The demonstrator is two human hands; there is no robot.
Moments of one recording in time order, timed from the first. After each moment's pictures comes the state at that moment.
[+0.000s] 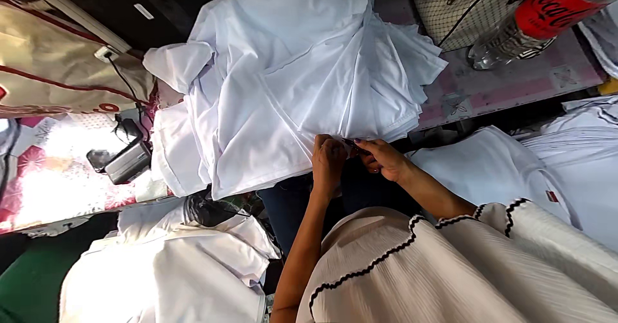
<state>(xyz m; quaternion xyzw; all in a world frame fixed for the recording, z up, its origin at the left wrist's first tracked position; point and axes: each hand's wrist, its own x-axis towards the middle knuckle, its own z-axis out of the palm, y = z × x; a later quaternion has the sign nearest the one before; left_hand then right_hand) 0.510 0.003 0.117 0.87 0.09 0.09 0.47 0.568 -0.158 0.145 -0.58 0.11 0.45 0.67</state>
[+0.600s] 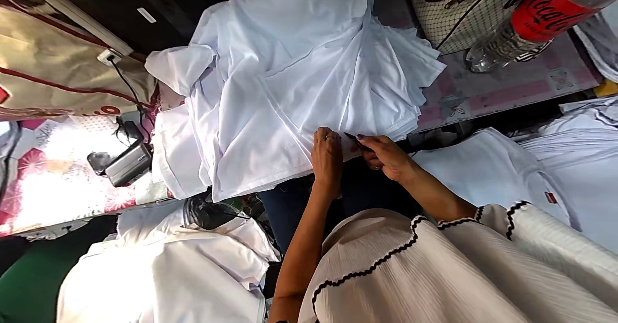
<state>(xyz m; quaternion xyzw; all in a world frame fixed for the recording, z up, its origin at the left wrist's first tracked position) 0.533 -0.001 0.124 0.93 0.08 0.10 0.34 0.570 -0.159 0.159 -0.60 0.08 0.39 0.69</state>
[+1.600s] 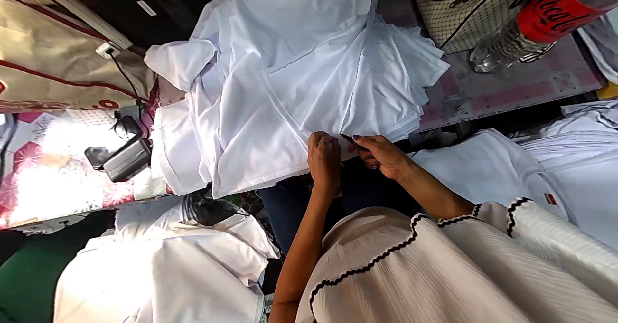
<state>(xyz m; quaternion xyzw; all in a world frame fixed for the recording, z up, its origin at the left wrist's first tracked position) 0.518 0.002 0.118 0.90 0.13 0.16 0.39 0.572 -0.152 0.154 -0.60 0.07 0.42 0.68</state>
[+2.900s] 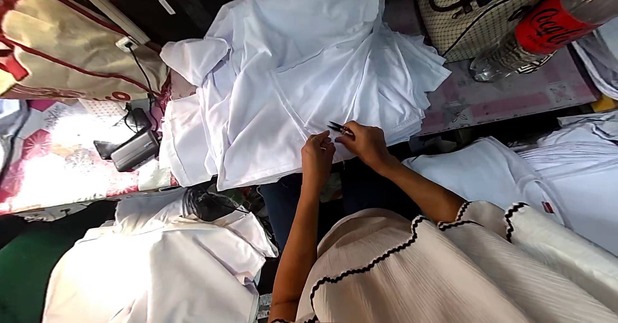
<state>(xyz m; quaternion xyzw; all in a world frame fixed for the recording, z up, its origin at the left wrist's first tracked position) 0.509 0.030 0.167 0.85 0.19 0.00 0.49 0.579 -0.115 0.133 -0.91 -0.27 0.01 0.33</state>
